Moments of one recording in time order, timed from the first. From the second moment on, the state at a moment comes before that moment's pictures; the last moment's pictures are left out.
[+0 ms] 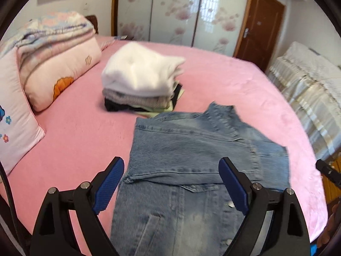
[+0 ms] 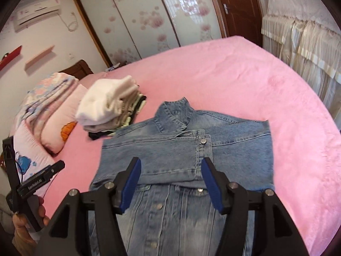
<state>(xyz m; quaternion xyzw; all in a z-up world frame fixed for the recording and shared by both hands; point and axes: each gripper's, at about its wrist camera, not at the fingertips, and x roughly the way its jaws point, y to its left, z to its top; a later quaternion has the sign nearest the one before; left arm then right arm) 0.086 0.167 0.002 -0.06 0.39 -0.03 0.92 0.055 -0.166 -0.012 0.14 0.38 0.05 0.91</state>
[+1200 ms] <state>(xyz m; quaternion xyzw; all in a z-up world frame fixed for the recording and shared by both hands) -0.084 0.247 -0.176 -0.10 0.52 -0.02 0.85 -0.167 -0.253 -0.148 0.10 0.45 -0.06 0.89</state>
